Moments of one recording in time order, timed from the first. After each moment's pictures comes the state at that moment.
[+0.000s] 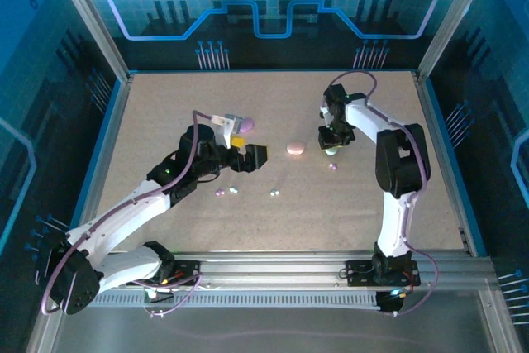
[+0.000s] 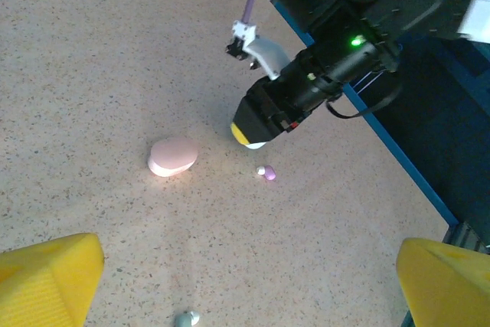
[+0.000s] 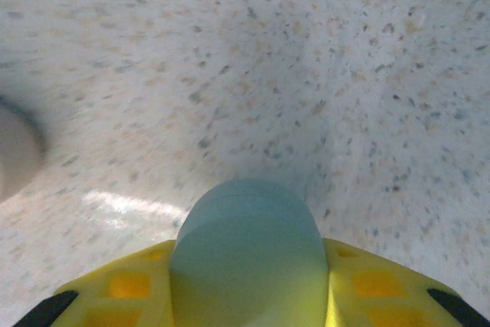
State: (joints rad) left arm -0.56 1.11 0.80 -0.09 0.26 -0.46; right arm 0.24 1.99 1.52 -0.92 -0.01 0.06
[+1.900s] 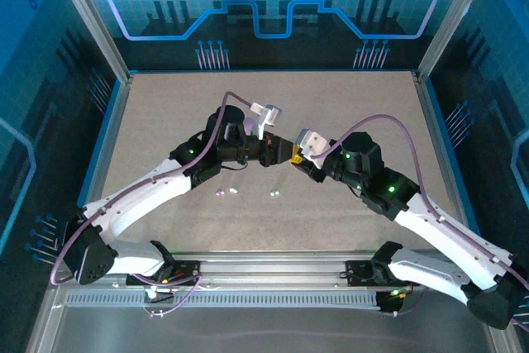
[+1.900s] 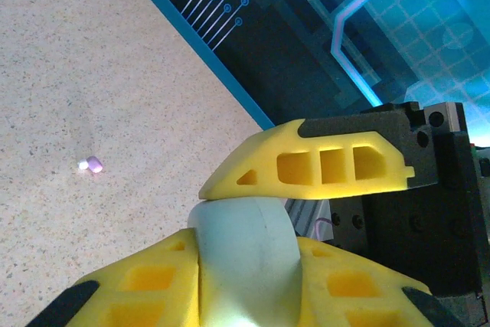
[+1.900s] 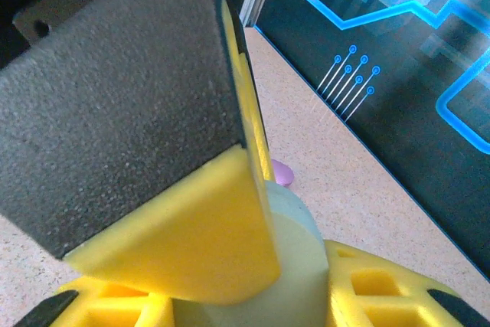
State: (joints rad) left arm -0.71 1.32 1.12 -0.14 0.50 -0.58; right arm 0.73 0.93 0.86 -0.27 -0.10 -0.41
